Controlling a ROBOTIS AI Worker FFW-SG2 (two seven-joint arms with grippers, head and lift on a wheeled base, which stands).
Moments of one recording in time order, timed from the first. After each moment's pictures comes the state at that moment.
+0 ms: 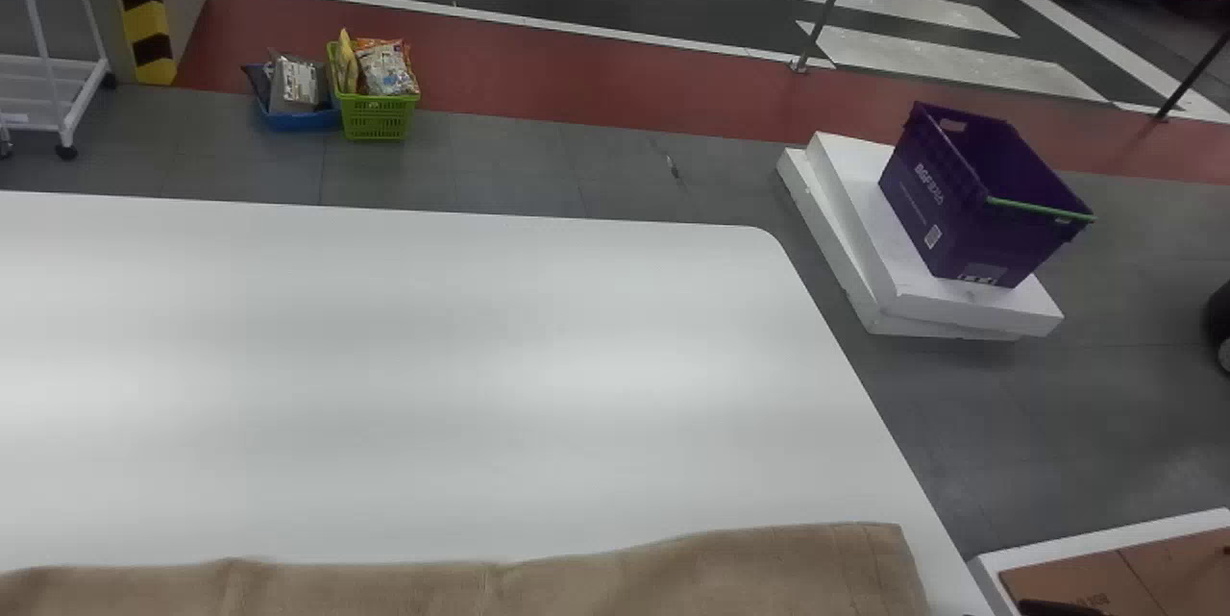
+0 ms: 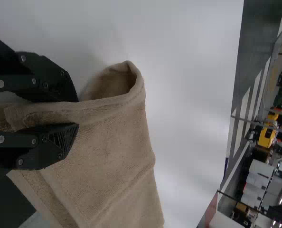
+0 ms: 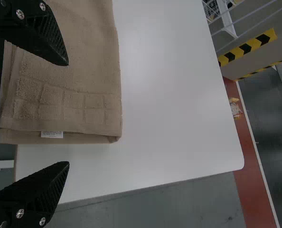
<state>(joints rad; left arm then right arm) 0.49 0.00 0.52 -2.01 -0.24 0.47 -1.32 0.50 -0.07 -0.95 -2.22 0.15 0.98 1.33</state>
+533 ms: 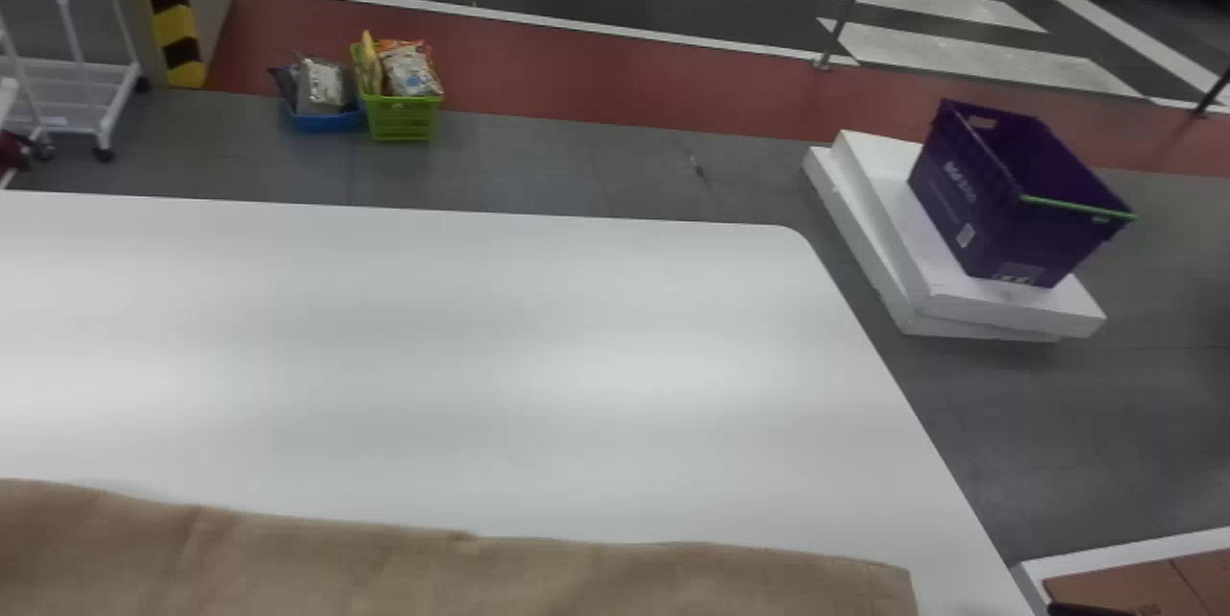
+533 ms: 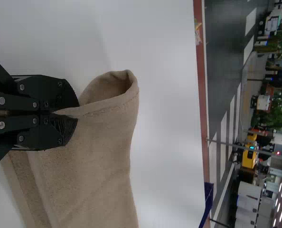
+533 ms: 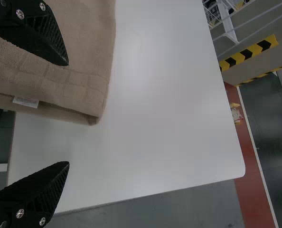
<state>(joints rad) 0.35 0.00 0.67 -2.02 -0.25 0.45 -1.30 0.50 -0.07 -0.92 -2.22 0.15 0.98 1.33</state>
